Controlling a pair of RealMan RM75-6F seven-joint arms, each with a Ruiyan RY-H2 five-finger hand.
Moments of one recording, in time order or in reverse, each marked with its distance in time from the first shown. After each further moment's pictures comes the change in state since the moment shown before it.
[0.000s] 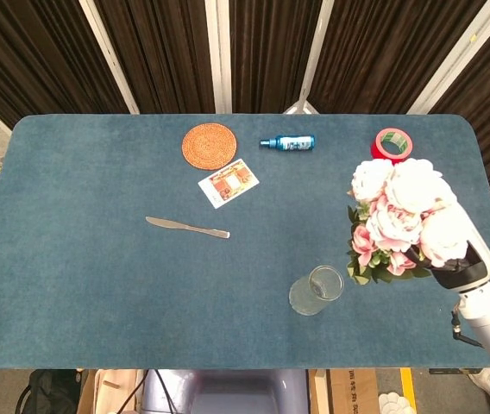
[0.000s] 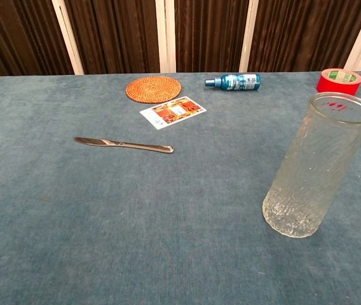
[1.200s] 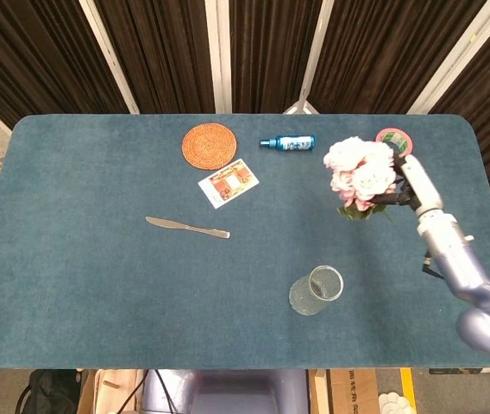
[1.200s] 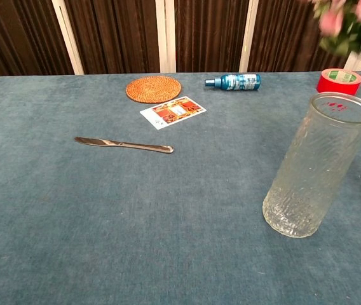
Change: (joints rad) left arm 0.001 0.007 0.005 -0.015 -0.004 -0.013 0.011; right arm 0.346 -0.372 0.044 0.469 0.540 -0.421 -0.996
